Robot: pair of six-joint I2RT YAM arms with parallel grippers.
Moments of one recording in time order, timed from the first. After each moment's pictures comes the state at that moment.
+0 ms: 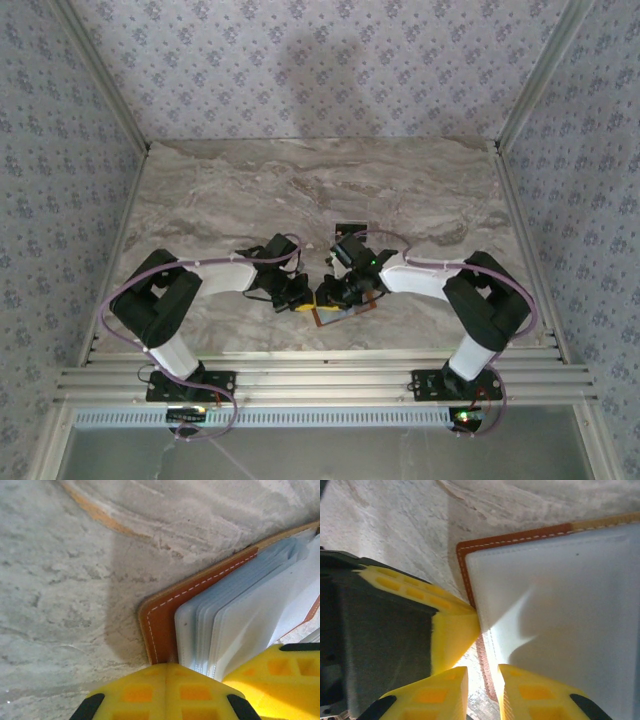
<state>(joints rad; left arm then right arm) -0.71 1.67 0.78 -0.30 0.53 -0.94 0.79 1.66 0.86 -0.30 -0.50 0.79</state>
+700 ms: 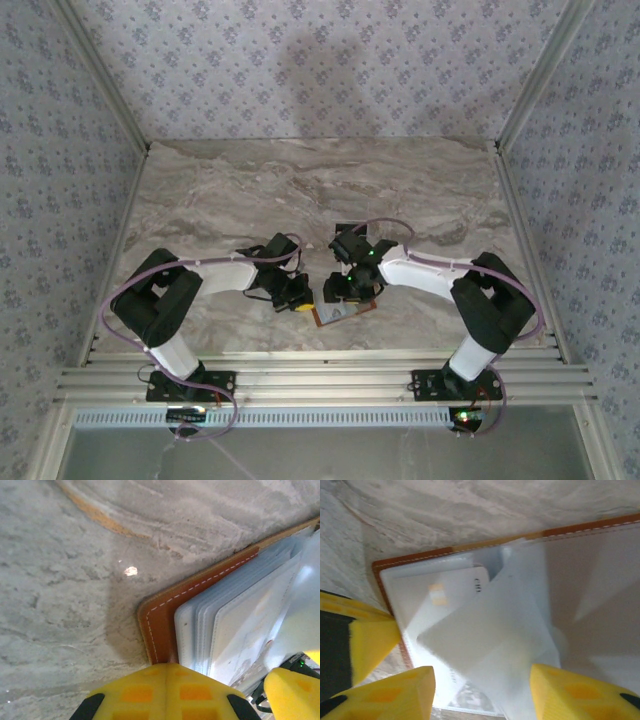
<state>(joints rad) -0.71 1.67 0.79 -0.32 0.53 -0.93 0.79 1.64 0.97 -0.61 -0.22 0.68</state>
